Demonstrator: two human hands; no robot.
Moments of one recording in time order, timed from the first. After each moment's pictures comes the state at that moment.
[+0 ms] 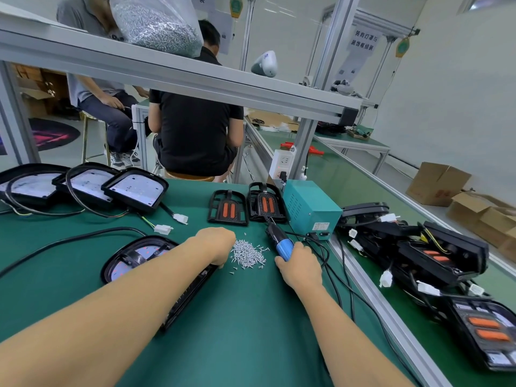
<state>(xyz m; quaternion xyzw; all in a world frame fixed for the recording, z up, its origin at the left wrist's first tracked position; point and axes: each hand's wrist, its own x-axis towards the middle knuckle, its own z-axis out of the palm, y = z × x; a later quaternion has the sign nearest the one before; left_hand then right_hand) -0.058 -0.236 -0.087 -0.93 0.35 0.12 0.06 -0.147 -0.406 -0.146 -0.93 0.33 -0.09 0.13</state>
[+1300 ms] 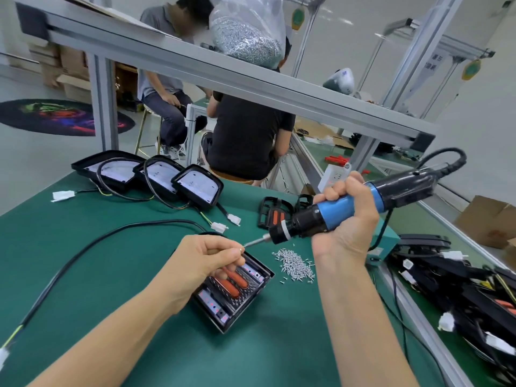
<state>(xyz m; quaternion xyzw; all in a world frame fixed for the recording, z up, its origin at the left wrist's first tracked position) -0.117 -0.087 -0.088 -0.64 0.15 0.15 -0.74 -0.147 -0.265 0.007 -0.31 -0.03 -0.34 0.89</state>
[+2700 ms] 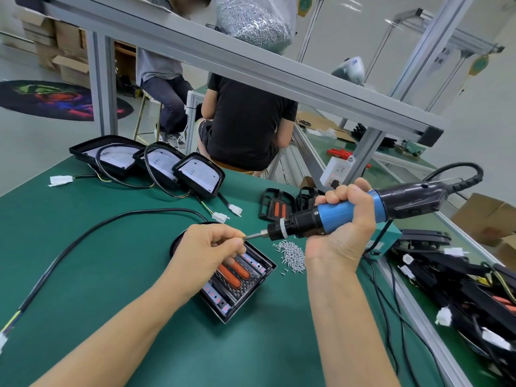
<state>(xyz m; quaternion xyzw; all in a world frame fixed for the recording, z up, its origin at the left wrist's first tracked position) -0.123 -0.093 -0.091 -0.67 0.18 0.04 -0.71 -0.146 -0.251 -0.010 -0.31 -0.02 -0.39 0.87</state>
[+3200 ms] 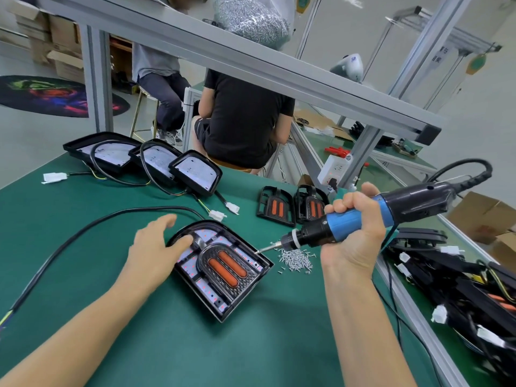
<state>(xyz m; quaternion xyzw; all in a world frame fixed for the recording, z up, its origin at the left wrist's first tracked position) -0.090 -0.050 -0.134 -0.85 0.01 -0.04 -0.52 -0.155 -0.276 -0.018 -0.37 -0.01 -0.40 0.84</state>
